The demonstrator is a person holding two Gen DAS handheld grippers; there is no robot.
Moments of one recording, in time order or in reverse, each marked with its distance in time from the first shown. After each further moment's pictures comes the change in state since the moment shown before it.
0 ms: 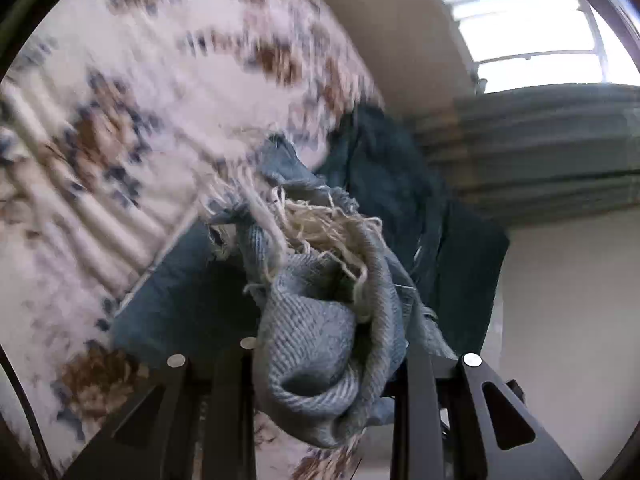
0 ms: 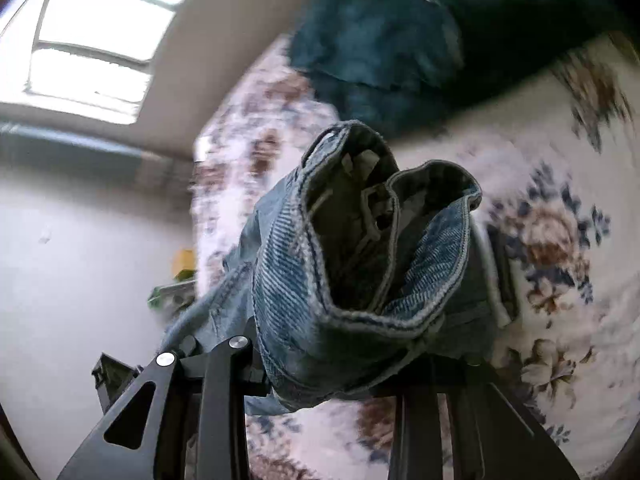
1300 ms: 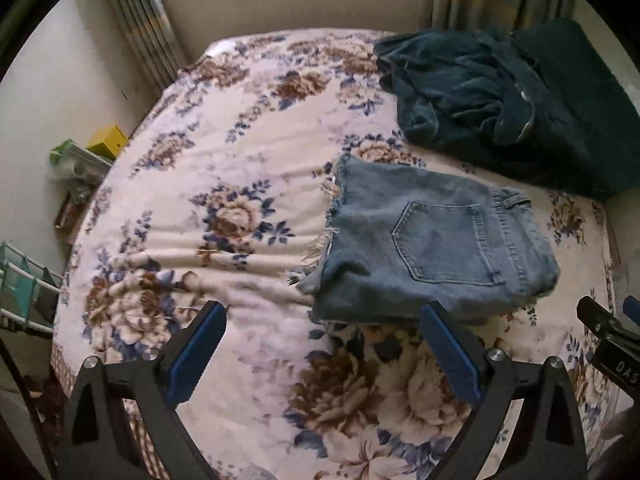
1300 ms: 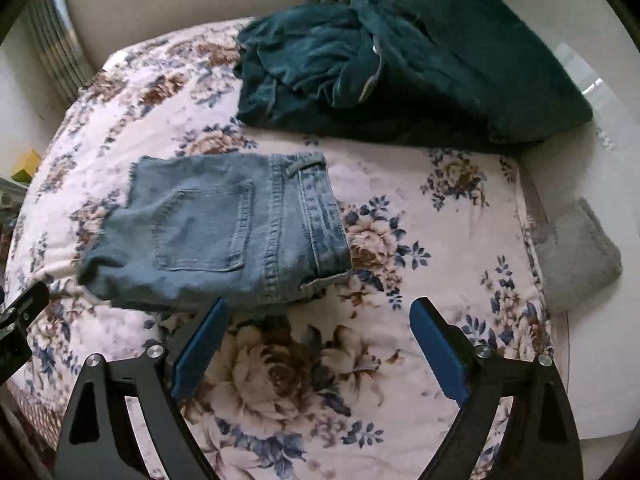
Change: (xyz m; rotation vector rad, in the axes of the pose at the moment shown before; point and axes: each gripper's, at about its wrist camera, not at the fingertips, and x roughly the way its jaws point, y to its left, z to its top) left arm -0.049 -0.050 -0.132 0.715 -0.093 0.761; right arm -0.054 0.028 -0.143 -0.492 -0.151 -0.684
